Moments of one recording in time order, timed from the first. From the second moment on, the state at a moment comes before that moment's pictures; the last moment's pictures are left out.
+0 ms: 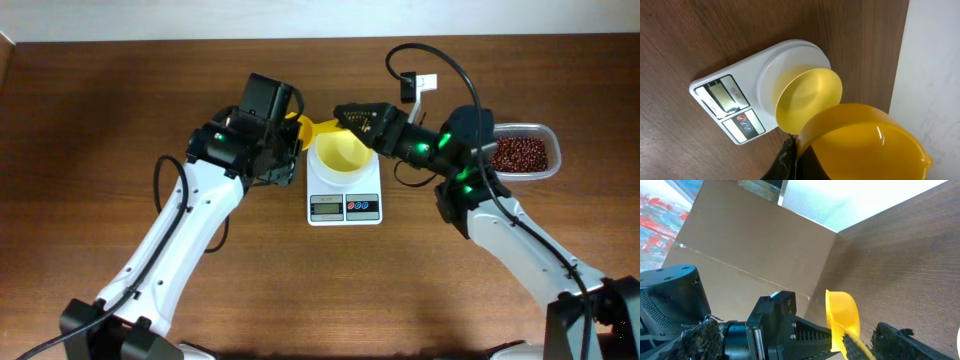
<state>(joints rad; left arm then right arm) -0.39 1.58 1.45 -0.89 0.05 -1.67 0.31 1.55 0.90 0.63 -0.79 1.10</state>
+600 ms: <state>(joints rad) -0.43 1.58 1.45 -0.87 0.06 -1.67 0.37 1.55 0.91 0.55 -0.74 1.06</state>
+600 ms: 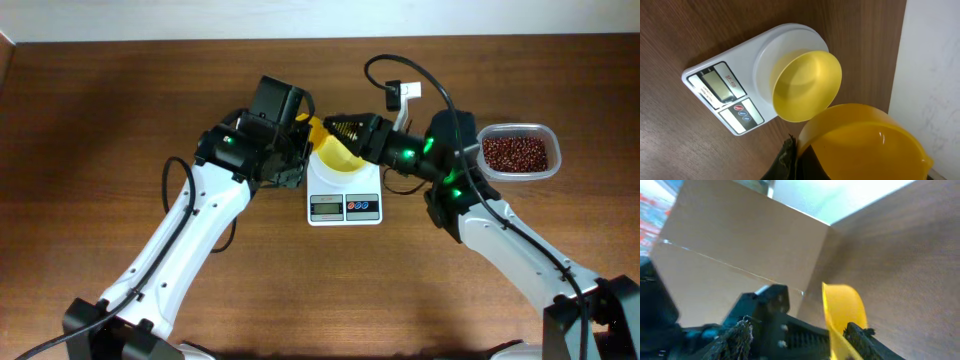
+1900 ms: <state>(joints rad) -0.44 1.58 1.45 -0.86 0.06 -1.69 0.37 1.56 0.90 0.50 -0.70 1.00</state>
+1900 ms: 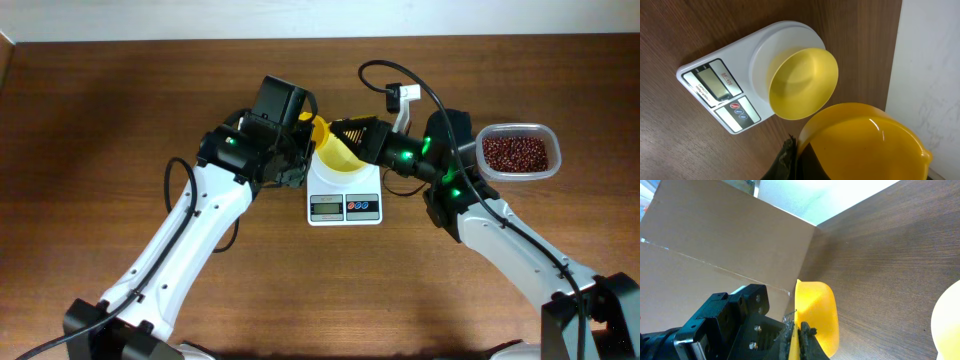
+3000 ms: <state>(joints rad) -0.45 1.58 1.45 -0.87 0.05 -1.69 0.37 1.56 0.90 0.51 -0.68 1.00</state>
